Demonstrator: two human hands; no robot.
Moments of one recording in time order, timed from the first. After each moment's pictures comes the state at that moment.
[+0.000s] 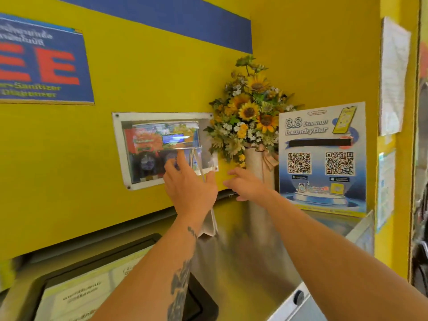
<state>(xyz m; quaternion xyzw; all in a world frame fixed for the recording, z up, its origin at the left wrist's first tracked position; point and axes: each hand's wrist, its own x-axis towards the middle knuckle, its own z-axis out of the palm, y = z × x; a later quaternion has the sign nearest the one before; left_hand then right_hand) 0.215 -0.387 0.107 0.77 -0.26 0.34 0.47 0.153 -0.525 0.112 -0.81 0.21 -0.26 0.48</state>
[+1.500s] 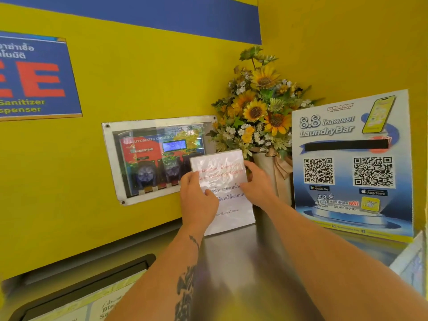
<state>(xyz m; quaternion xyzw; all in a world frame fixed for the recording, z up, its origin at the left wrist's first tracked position) 0.261 -0.449 0.094 0.77 -0.31 0.27 0.50 0.209 -0.609 0.100 -0.80 0.16 -0.40 0.43</state>
